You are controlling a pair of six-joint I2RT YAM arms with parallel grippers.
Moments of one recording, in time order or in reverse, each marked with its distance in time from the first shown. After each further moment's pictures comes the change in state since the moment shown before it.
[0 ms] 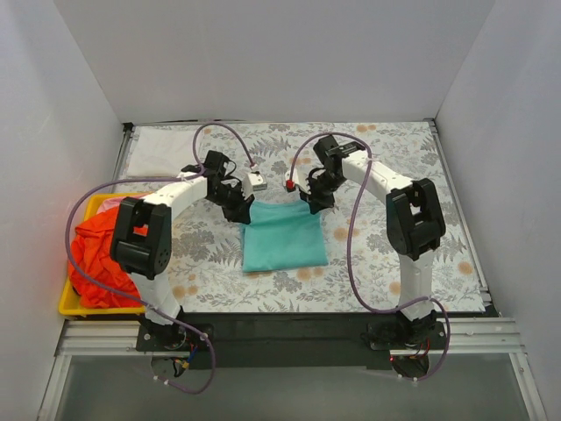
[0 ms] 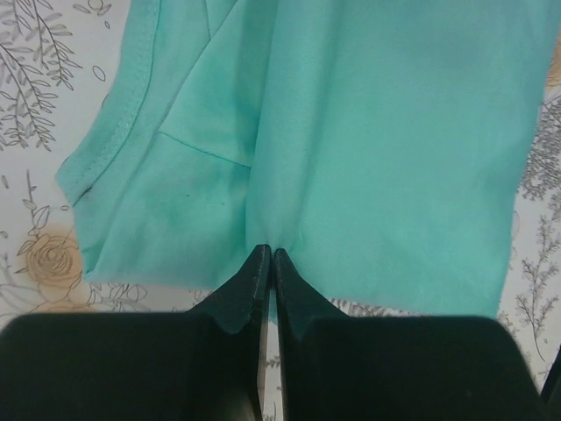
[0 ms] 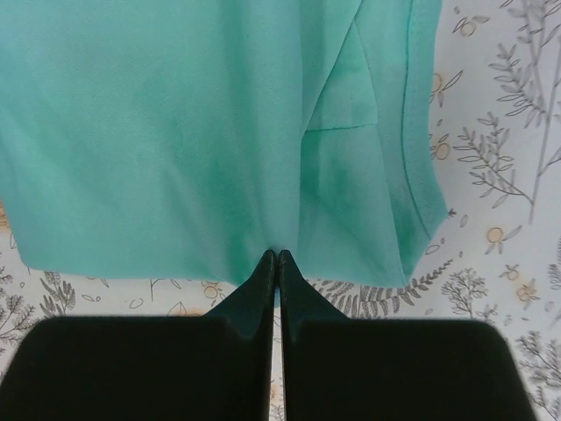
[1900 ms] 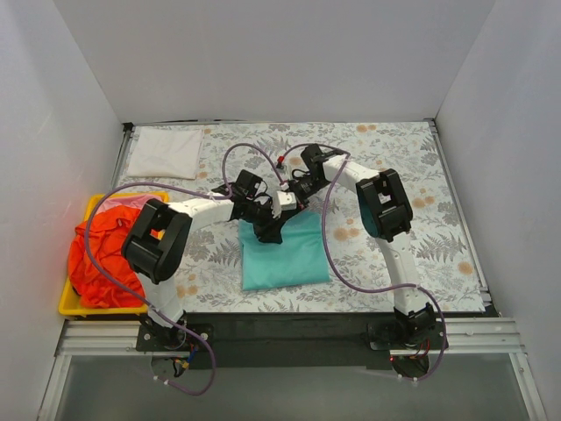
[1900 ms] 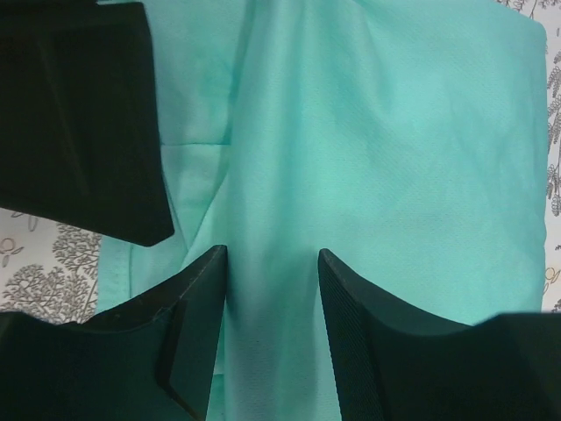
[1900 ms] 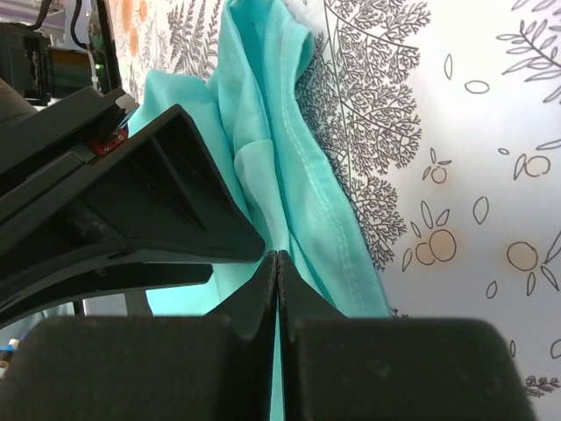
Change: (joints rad) left arm -0.233 0.043 -0.152 0.408 0.039 -0.199; right arm -0.003 0.371 0.203 0.153 -0.523 0.850
